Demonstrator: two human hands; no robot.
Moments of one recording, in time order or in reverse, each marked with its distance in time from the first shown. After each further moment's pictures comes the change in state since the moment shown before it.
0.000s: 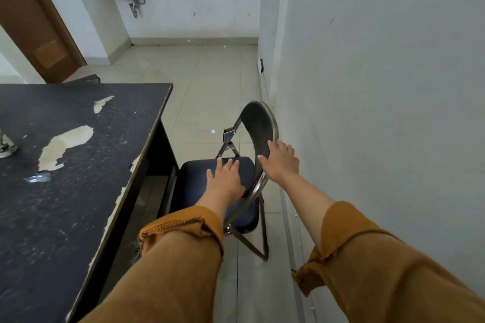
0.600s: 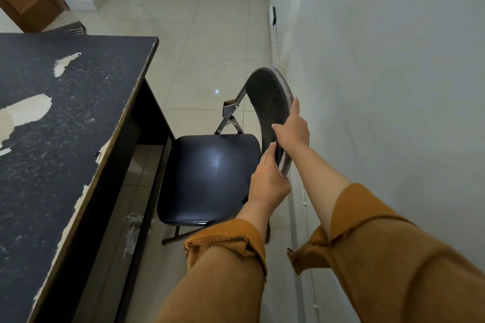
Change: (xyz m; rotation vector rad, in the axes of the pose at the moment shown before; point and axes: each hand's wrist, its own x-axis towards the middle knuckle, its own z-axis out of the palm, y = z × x) left_hand 0.110 0.053 0.082 -0.734 0.203 0.055; right_hand 0.147 0.020 0.050 0.361 0.116 0.148
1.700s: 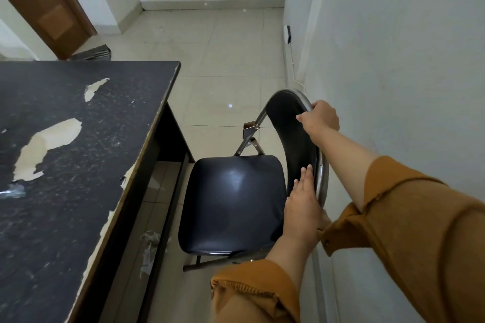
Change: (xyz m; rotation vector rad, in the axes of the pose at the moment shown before) left_hand -0.003 0.025 -0.002 0.079 -0.136 -0.006; right_hand 0.072 -0.043 -0.017 -0.033 0.100 0.069
